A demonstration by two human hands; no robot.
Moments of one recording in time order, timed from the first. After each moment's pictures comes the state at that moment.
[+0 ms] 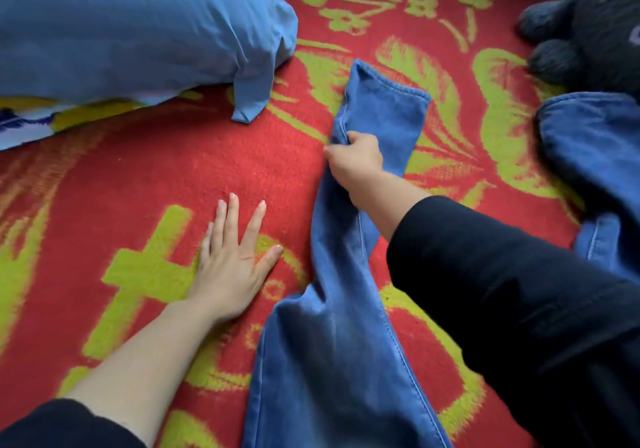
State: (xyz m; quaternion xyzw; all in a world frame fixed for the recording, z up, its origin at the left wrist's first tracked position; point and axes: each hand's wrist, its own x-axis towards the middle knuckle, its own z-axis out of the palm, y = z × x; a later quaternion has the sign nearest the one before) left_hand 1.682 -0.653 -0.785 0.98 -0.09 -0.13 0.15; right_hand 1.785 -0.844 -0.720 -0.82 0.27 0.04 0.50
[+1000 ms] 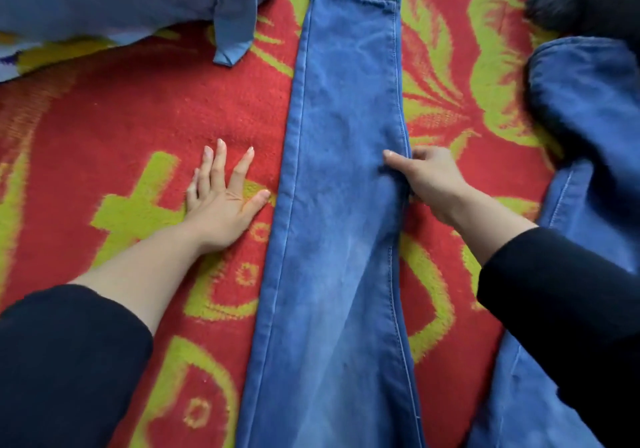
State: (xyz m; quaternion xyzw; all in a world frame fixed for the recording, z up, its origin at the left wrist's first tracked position) left_hand 1.690 -0.657 -0.773 0.97 -0.07 -0.19 0.16; right_hand 1.681 -0.940 -0.718 -0.78 0.29 0.13 0.54
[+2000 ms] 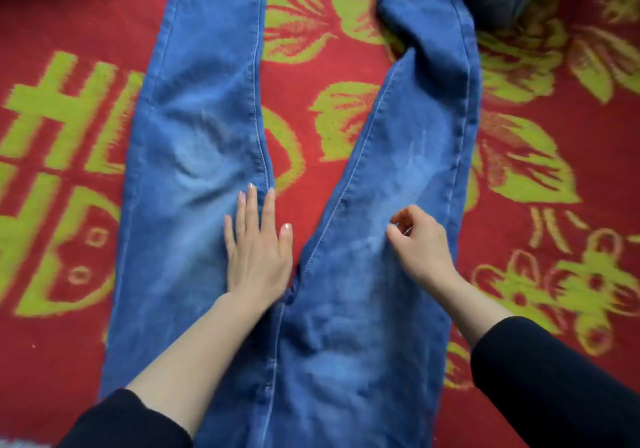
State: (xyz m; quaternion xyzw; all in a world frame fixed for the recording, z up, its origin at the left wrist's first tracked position) left_hand 1.376 -0.844 -0.728 0.97 -0.05 -0.11 0.23; right_hand 1.345 -1.067 -0.704 -0.90 0.27 0.08 0.34
